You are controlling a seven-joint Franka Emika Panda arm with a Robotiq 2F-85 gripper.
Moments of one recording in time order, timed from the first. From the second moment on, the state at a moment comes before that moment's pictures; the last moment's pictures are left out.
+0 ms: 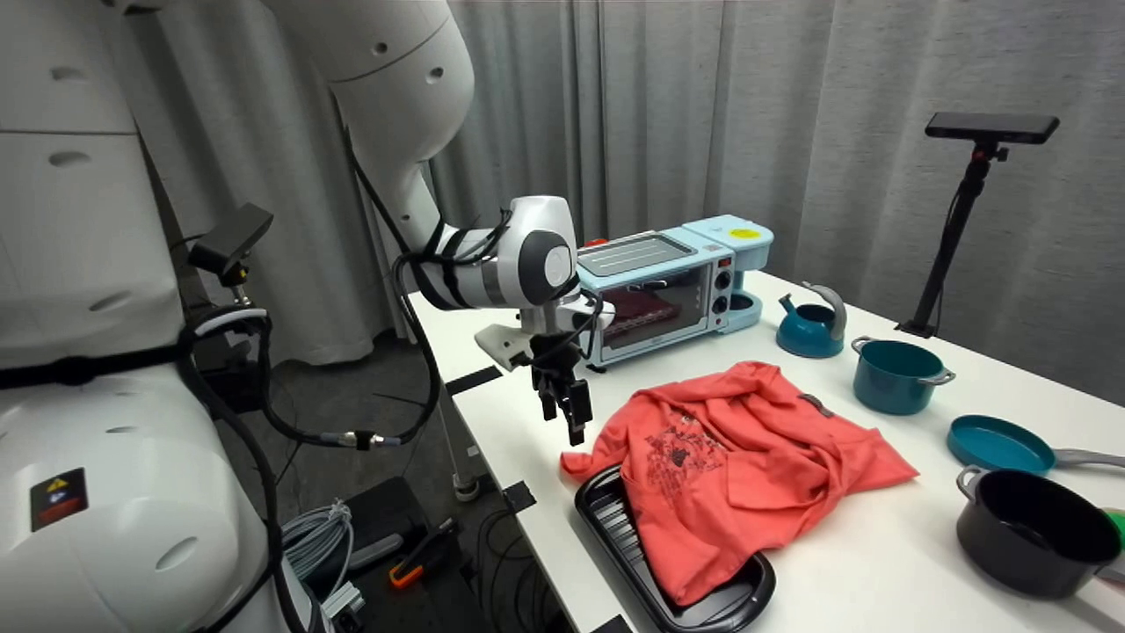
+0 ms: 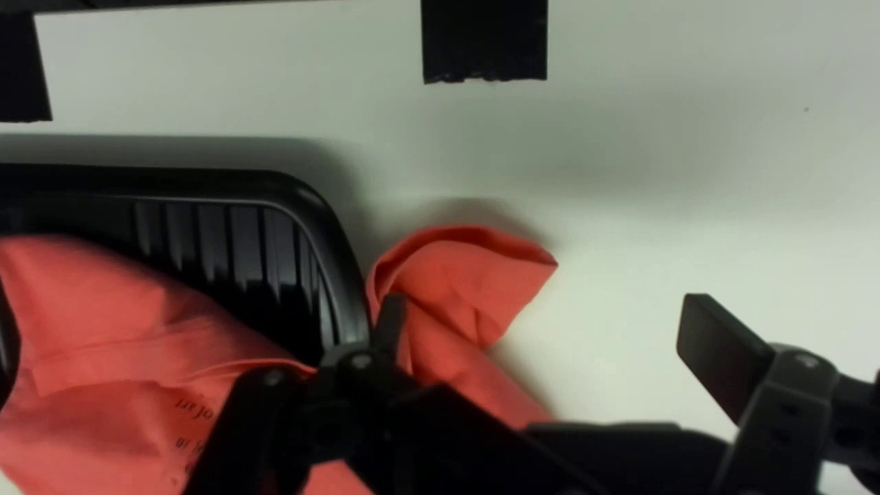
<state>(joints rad) 0.12 0.17 0.21 -2.49 -0.31 2.50 0.73</state>
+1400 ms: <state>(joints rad) 0.30 0.38 -0.01 -2.38 -0.32 2.55 0.80</state>
